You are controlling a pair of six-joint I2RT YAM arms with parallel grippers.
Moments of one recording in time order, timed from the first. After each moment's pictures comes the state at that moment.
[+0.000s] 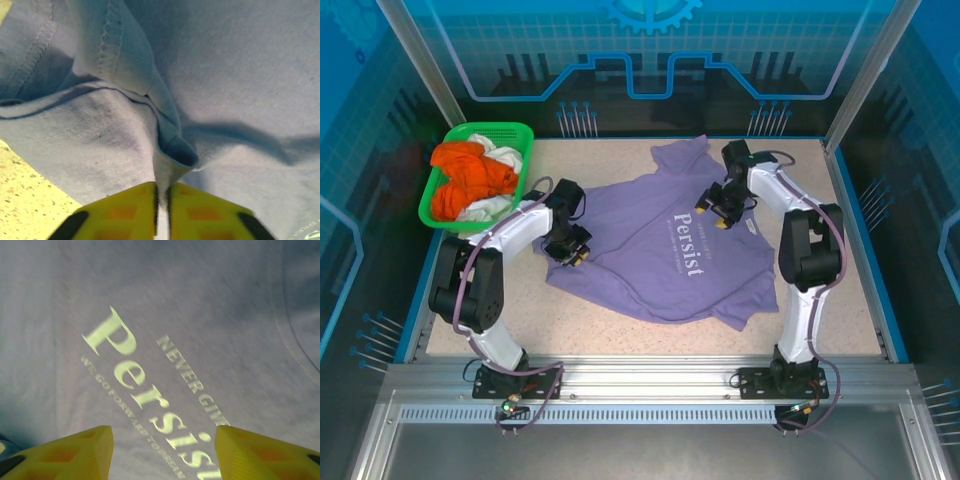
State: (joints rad) left arm -0.25 1.70 1.19 -0.94 0.16 -1.11; right arm 0.19 2.05 1.68 -0.99 -0.32 0.74
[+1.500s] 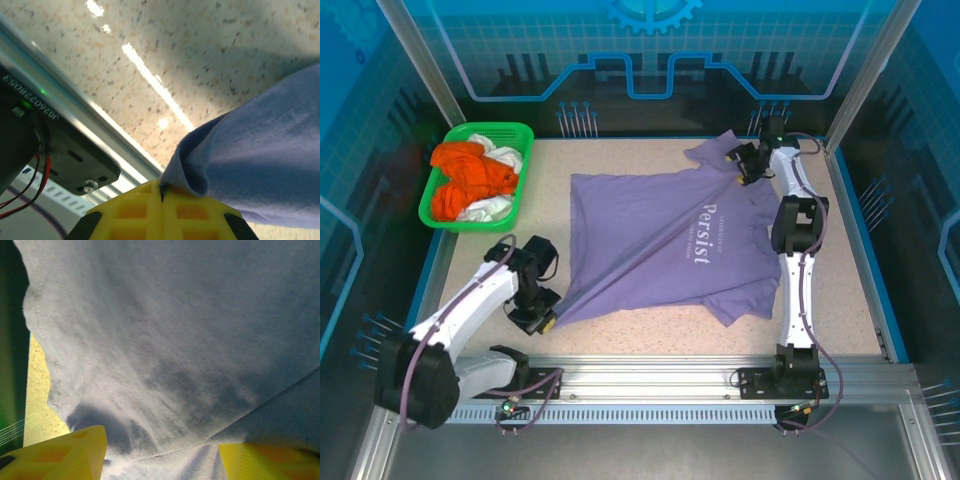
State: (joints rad) left arm -0.27 1.19 0.76 -1.28 0.15 -1.26; right arm -0.06 2.70 2.52 -0.87 -0.40 0.96
